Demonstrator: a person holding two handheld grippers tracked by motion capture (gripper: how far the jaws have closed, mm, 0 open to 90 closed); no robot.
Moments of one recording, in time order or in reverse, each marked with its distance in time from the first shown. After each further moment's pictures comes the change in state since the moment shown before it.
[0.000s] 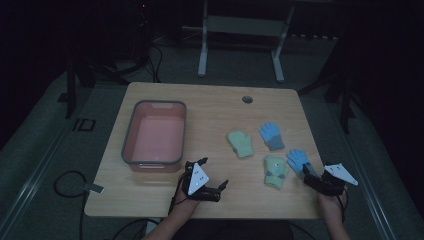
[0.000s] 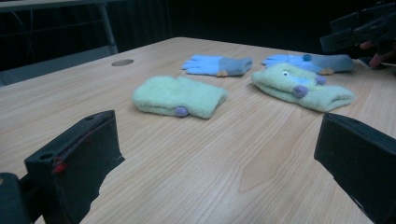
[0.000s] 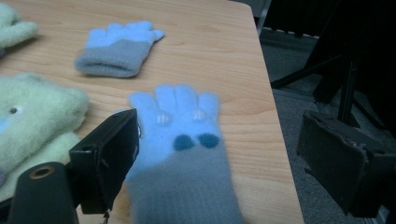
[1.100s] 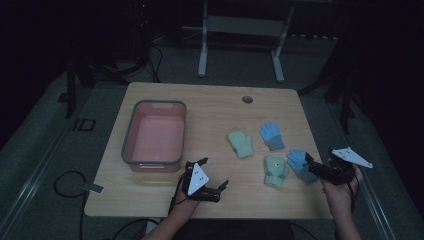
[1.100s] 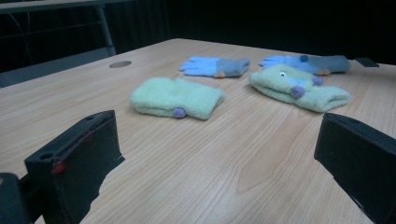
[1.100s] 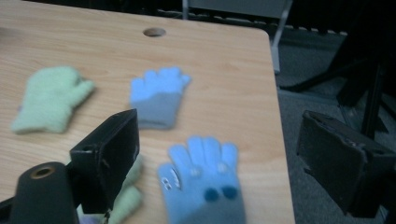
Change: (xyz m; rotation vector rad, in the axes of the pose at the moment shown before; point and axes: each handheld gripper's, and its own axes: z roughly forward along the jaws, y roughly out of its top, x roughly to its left) left arm 0.000 0.000 -0.001 -0.005 -0.008 0.005; right arm 0.005 0.078 -0.027 0.026 0.099 0.031
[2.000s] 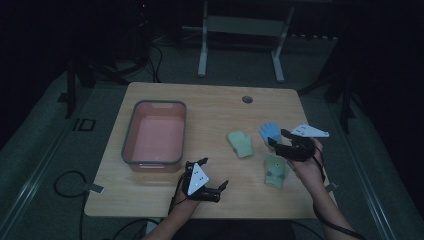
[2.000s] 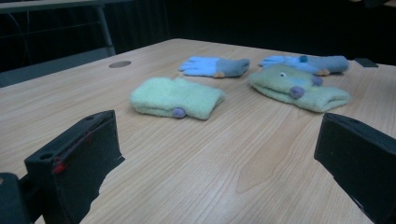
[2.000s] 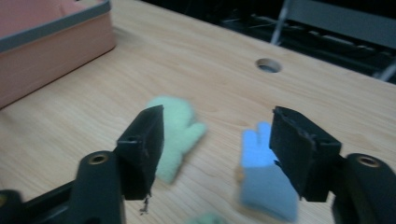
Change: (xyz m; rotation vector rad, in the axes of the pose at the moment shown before) left arm 0.000 0.000 0.000 0.001 -0.004 -0.004; right arm 0.076 0.055 0.061 0.029 0.348 -0.190
